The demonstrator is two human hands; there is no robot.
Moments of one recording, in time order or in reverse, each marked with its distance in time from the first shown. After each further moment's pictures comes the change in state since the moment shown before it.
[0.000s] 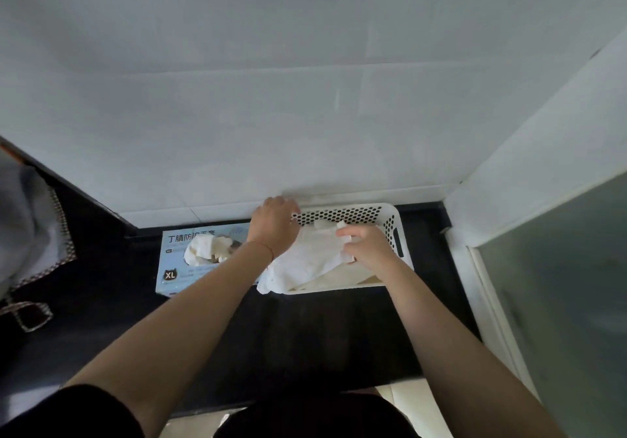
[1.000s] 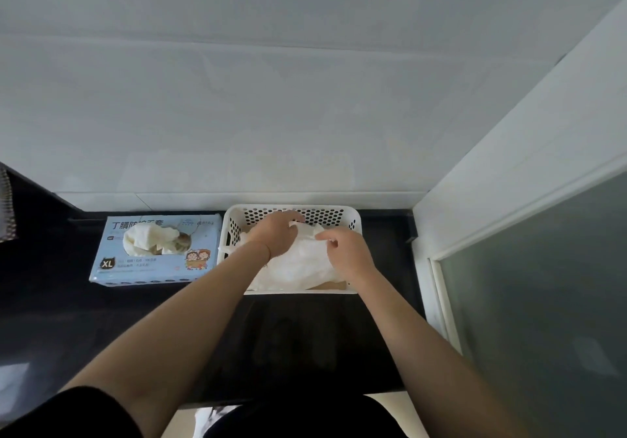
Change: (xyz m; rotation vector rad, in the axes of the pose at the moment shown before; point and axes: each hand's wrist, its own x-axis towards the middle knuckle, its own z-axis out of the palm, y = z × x) left_hand 0.027 0.075 0.061 -0.273 -0.254 -0.207; right_hand 0.017 0.042 -0.047 -0.398 0.079 -0.245
